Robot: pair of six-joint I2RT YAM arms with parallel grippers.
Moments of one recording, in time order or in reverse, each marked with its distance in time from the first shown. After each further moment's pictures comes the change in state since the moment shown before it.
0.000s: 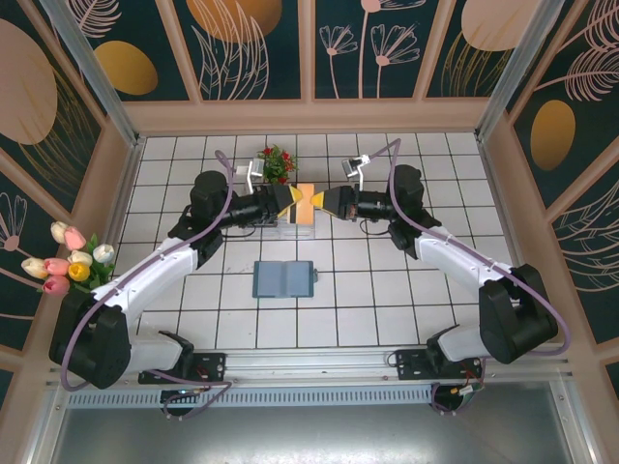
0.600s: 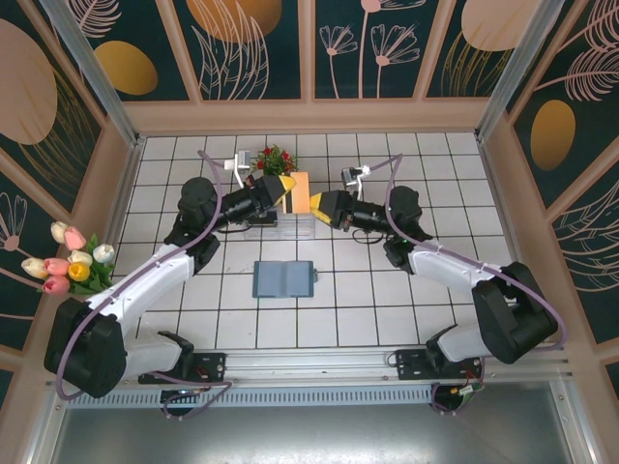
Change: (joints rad) left arm 0.002 -0.061 -0.050 0.195 -0.109 -0.115; right arm 0.092 0.006 -0.145 0.348 0.188 0.273
